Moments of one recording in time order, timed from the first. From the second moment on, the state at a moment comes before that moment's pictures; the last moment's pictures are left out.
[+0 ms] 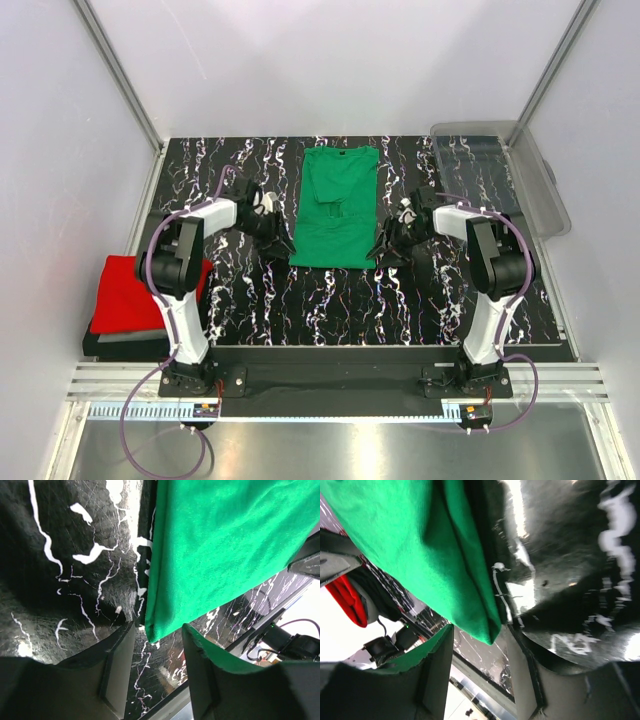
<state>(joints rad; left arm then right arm) -0.21 1.94 1.21 -0.53 0.63 -0.39 0.21 1.93 1.11 -0.44 -0.67 0.58</state>
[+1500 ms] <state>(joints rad) -0.28 1.62 1.15 -0.56 0.73 -0.49 0.23 1.44 0.93 -0.47 -0.74 0.64</state>
